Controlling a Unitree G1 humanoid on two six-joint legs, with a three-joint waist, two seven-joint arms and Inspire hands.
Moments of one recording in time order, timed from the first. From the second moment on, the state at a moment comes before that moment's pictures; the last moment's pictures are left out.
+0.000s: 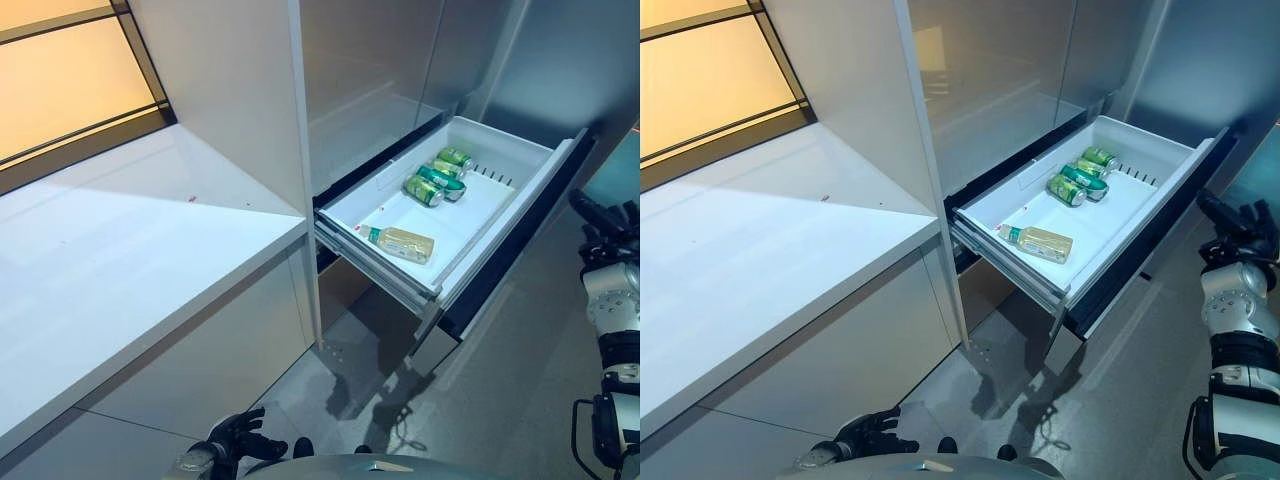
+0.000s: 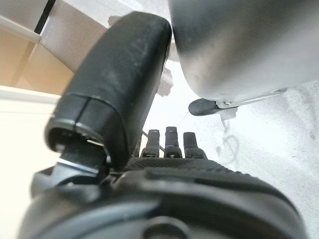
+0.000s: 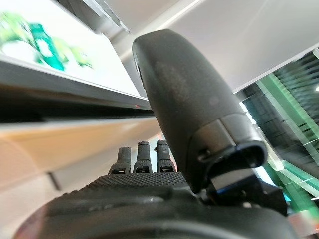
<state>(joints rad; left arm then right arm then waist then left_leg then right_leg) 0.02 0.27 -0.33 1.10 -0.28 -0.04 -0.16 -0.44 -0.71 -0.23 0.71 1.14 0.00 -0.39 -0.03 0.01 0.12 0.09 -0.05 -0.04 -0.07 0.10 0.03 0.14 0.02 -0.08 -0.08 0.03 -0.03</state>
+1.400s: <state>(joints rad) -0.14 0.25 -0.34 1.07 -0.39 -0.14 -0.14 -0.71 -0.74 -0.18 0.91 1.11 -0.06 -0.35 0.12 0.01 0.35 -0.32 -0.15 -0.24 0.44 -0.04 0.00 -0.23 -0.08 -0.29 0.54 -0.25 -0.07</state>
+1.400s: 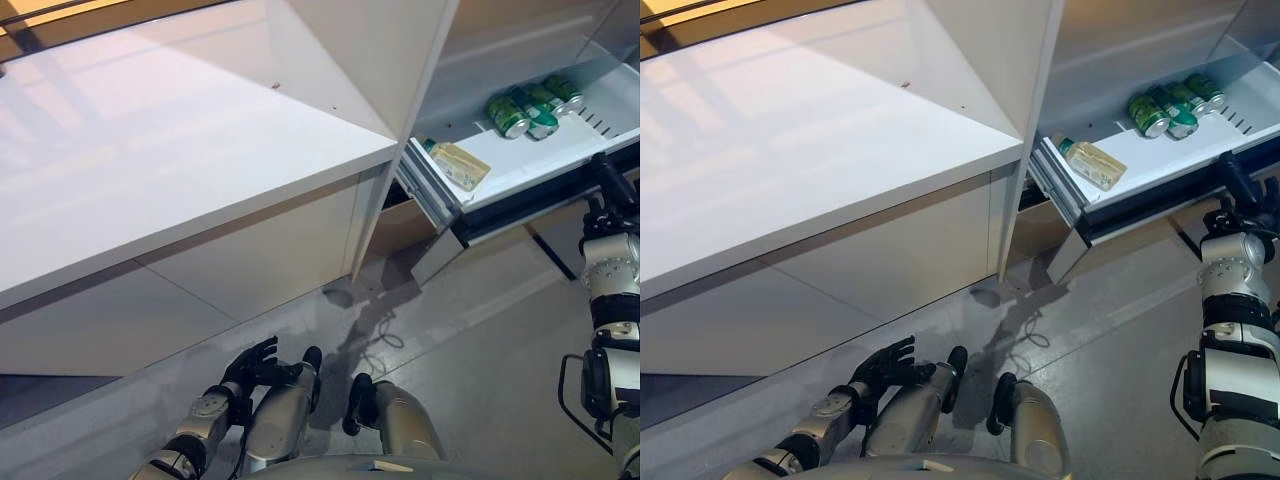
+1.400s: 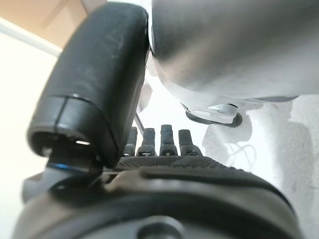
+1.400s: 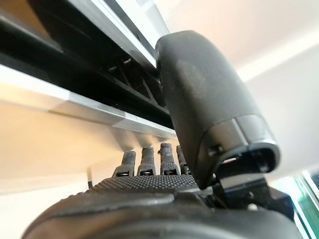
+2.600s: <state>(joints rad) -0.03 0.33 -0.34 1.09 -0.35 -0.08 -0.12 -0.59 -0.63 -0.10 0.81 1.04 0.00 -0.34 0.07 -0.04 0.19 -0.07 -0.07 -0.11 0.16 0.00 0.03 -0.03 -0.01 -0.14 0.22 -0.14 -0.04</state>
